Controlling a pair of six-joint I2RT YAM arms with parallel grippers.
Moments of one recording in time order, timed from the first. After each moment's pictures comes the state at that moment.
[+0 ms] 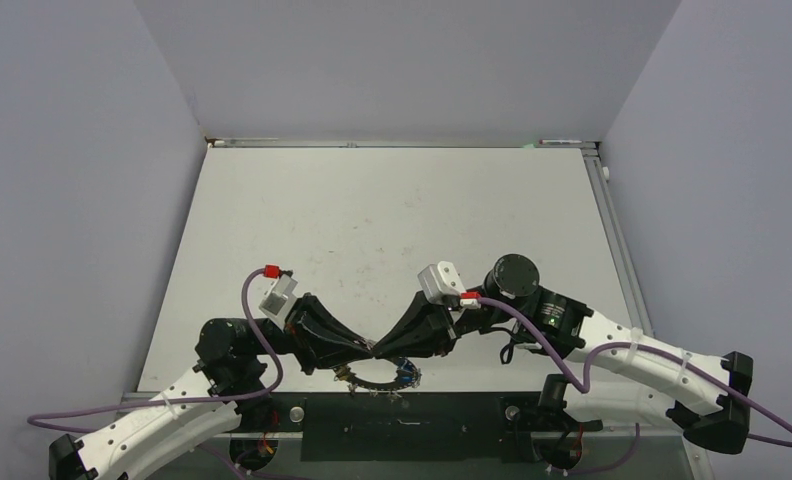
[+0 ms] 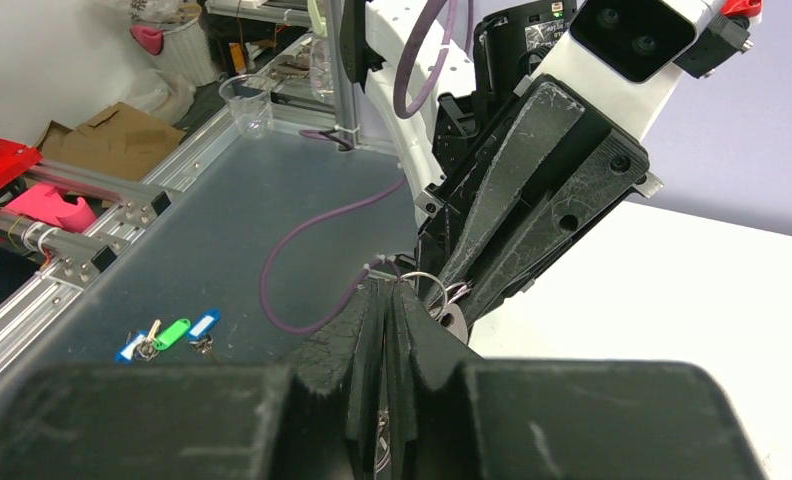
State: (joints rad) left arm -0.87 0.49 0.33 0.68 0.71 -0.84; right arm 1.13 0.97 0.95 0.09 -0.80 0.06
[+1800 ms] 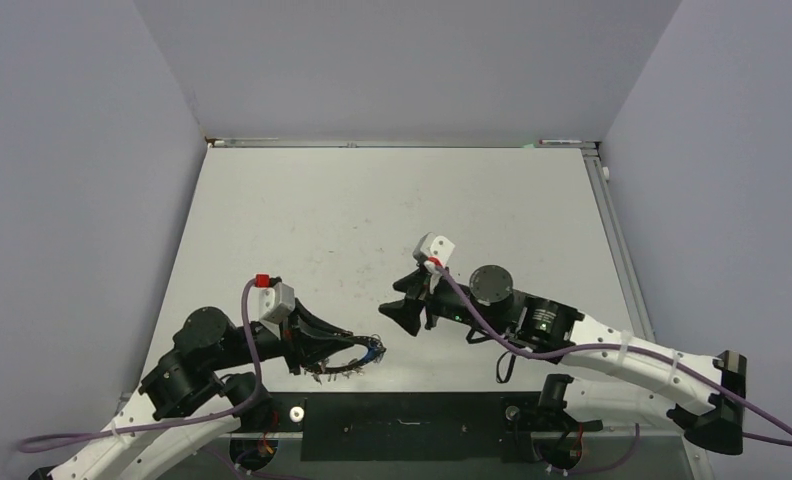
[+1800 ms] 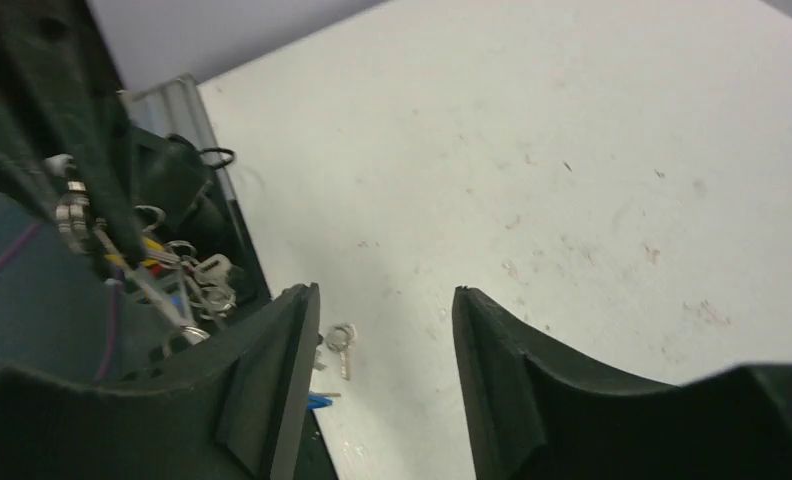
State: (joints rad) left arm -0.87 0.32 0.63 -0.28 0.49 -0.35; right arm 1.13 0.93 0.85 -0.06 -0.09 0.14
